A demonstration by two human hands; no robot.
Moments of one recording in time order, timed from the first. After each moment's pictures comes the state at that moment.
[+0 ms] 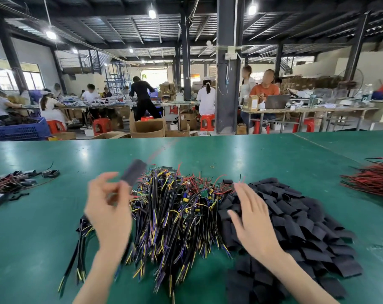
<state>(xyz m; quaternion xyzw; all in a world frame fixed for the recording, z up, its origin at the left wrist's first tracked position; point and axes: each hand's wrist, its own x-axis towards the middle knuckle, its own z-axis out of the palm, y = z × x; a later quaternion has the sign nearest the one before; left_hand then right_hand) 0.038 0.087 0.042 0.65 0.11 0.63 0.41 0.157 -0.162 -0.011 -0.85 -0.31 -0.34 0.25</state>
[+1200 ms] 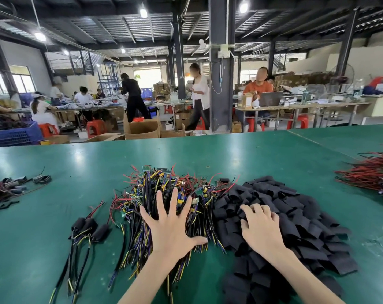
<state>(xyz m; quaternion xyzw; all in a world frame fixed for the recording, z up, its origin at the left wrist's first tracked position) 0.110 0.028 -0.029 0.97 0.16 0.17 -0.09 0.194 -0.181 -0.043 -0.97 -0.14 -0.17 0.06</state>
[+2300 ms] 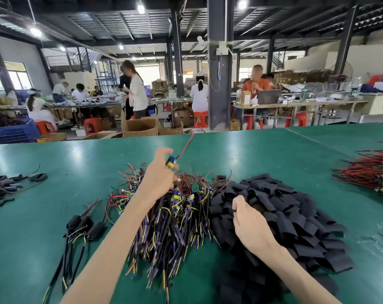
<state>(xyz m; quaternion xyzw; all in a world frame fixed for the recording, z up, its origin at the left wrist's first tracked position) 0.132 0.042 0.097 0.83 0.09 0.23 0.50 0.178 -0.173 -0.019 -0.93 -0.26 -0.18 0.20</state>
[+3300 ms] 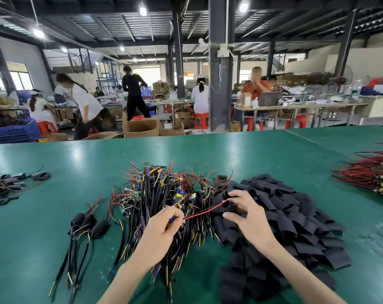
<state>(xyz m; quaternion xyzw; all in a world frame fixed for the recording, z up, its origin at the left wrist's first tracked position) 0.060 0.040 -0.006 0.88 -0.05 0.24 0.41 0.173 -0.172 -0.017 -0.77 -0.25 -0.10 0.57</state>
